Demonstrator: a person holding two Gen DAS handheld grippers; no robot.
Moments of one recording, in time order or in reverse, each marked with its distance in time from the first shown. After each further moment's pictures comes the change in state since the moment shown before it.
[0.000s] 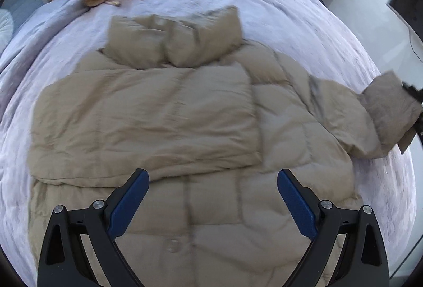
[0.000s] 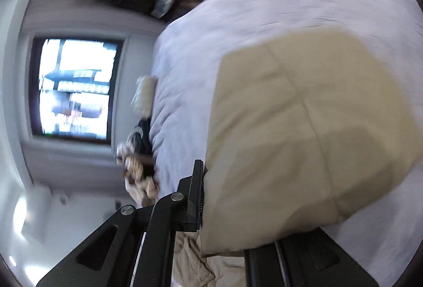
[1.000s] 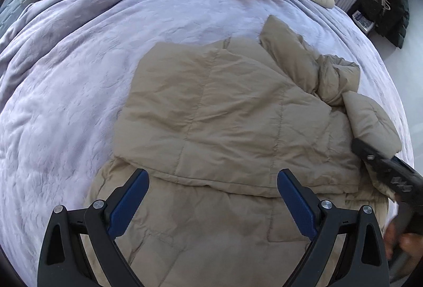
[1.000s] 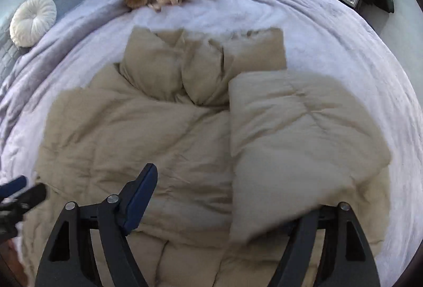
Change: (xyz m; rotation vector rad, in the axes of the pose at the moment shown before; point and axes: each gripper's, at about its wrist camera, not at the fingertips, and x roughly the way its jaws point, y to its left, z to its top) left arm -0.010 0.189 -0.018 -0.316 -0.019 0.074; right arm 0.175 0.156 -0.329 -1.089 0.388 -0.434
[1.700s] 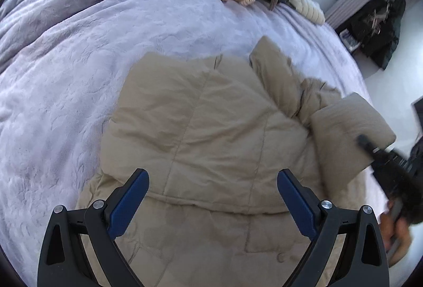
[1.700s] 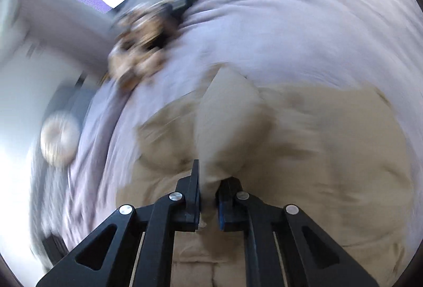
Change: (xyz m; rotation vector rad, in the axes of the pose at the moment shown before) left arm -0.011 0.023 0.026 -0.110 -0.004 -0.188; right arm -0.030 -0.056 0.022 0.331 -0.118 0.324
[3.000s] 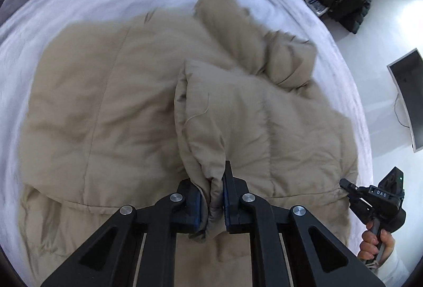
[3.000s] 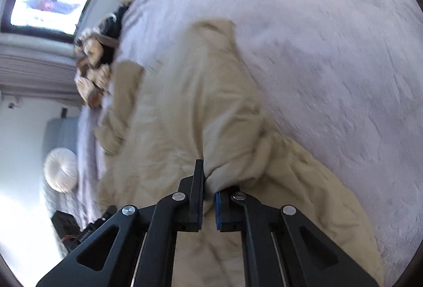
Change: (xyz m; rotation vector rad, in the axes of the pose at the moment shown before) left arm 0.073 -0.038 -0.020 0.153 0.150 -0.140; right arm -0.052 -0.174 -0.088 0.504 0.072 -0.035
